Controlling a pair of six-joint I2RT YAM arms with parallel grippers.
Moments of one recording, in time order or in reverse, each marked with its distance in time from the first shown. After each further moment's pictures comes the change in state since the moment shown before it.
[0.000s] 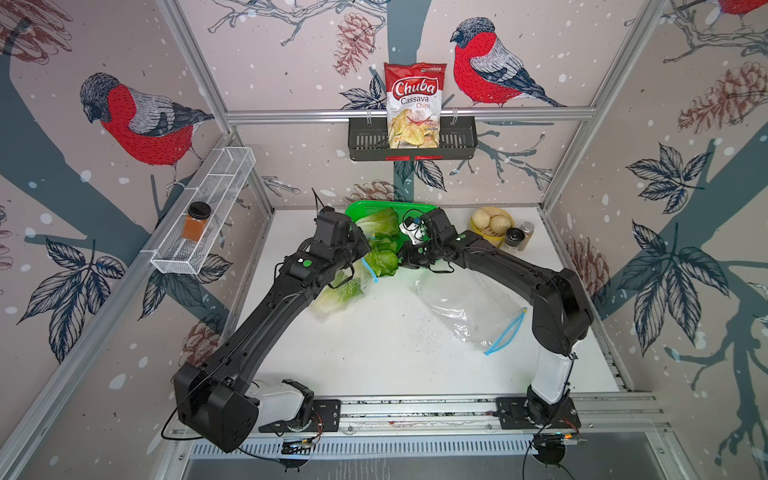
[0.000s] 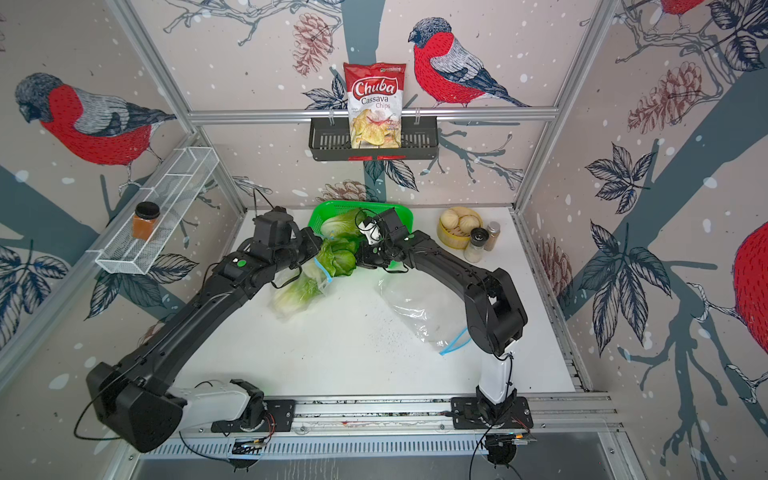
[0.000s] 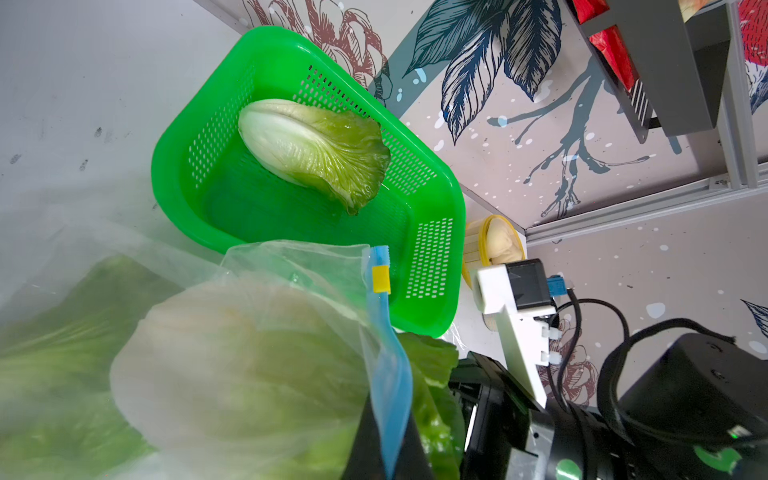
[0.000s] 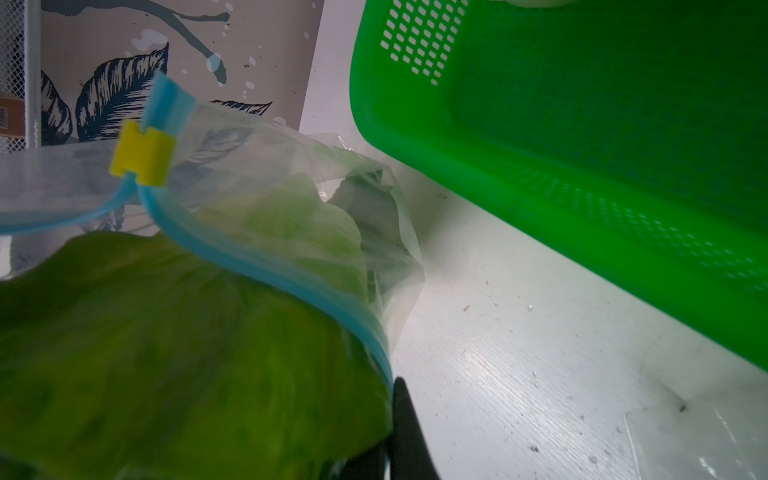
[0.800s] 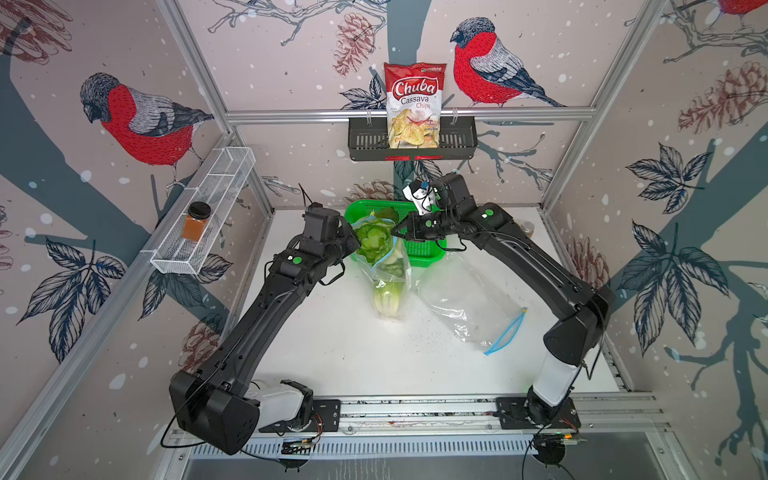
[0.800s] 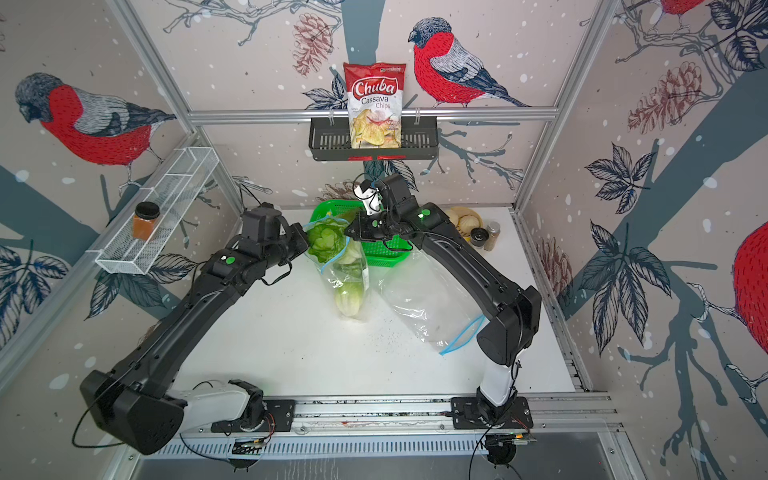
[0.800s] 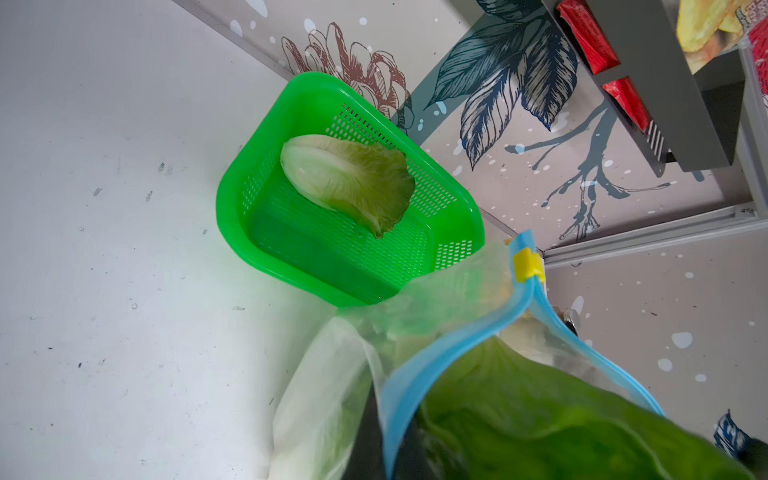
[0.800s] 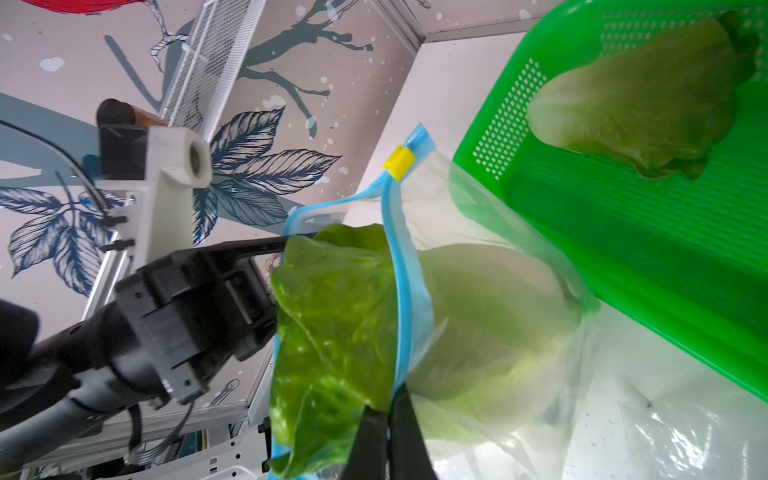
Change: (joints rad) left arm 0.059 -0.010 0.043 -0.058 -0.015 0.042; right arm 0.030 -0.077 0.377 -0.322 0.095 -0.066
